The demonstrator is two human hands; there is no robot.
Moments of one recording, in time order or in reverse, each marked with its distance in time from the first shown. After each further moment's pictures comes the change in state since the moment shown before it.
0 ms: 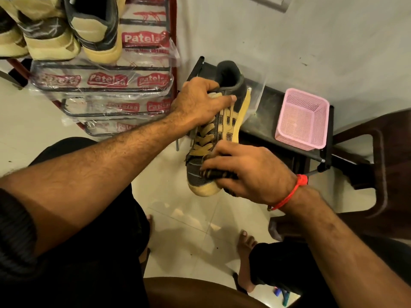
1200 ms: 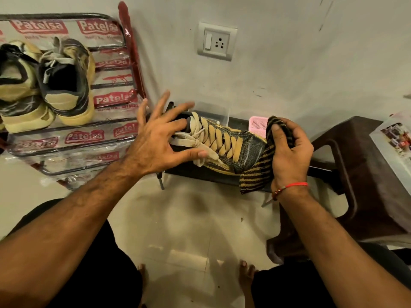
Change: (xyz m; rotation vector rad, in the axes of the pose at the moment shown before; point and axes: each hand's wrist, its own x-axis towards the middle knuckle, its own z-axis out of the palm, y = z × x) left_hand 0.008 -0.011 -0.024 0.505 0.038 0.694; right_hand -0.024 0.063 -0.032 0.814 1.355 0.845
